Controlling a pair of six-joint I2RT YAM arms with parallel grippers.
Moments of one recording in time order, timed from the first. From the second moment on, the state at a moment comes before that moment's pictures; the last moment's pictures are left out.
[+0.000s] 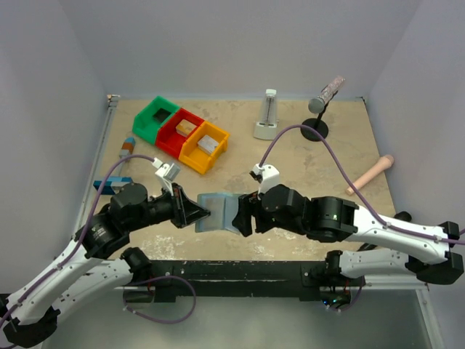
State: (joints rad) left arm -0.81 0.57 0.79 -0.52 0.25 -0.68; right arm 1.30 1.07 1.16 -0.76 0.31 0.75
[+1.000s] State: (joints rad) left arm -0.81 0.52 0.74 -0.37 0.37 -0.70; right arm 1.24 0.86 0.89 -0.38 0.12 0.77
